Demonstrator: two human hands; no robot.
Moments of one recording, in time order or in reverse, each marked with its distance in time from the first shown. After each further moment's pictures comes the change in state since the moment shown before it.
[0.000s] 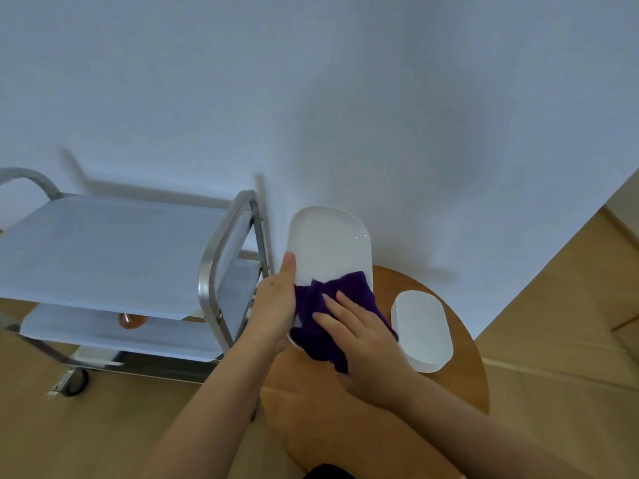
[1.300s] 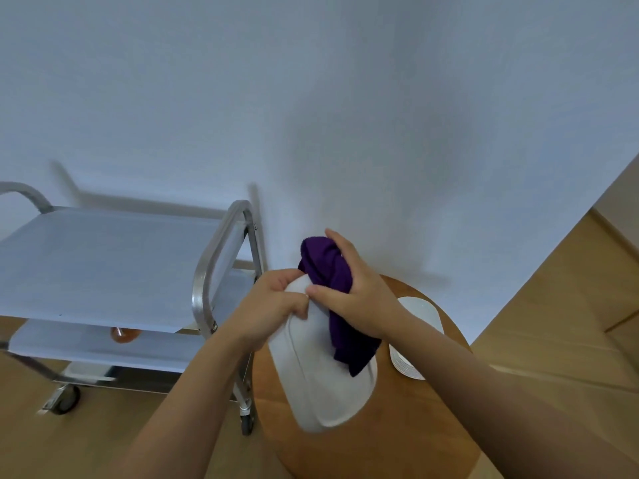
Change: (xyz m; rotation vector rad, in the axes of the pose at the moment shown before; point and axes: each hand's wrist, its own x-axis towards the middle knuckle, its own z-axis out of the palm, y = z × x) left_hand -0.011 0.030 -0.023 0.138 -0.514 0.307; right_hand 0.073 0.024 -0.036 0.644 -0.115 0.462
